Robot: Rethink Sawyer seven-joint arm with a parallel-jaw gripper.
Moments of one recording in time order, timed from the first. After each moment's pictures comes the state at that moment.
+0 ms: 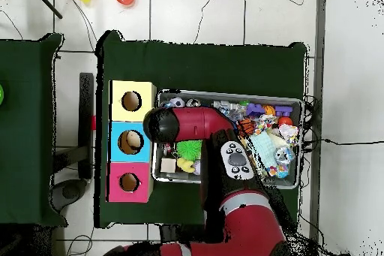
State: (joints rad) arm -0.23 -0.49 0.19 1.53 -0.20 0.48 1.57
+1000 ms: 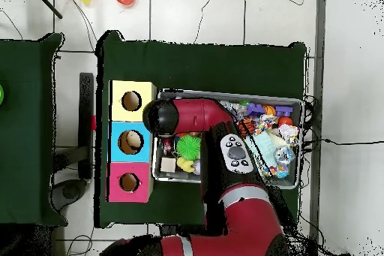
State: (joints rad) arm -0.23 -0.46 0.20 1.46 -0.20 0.59 1.57
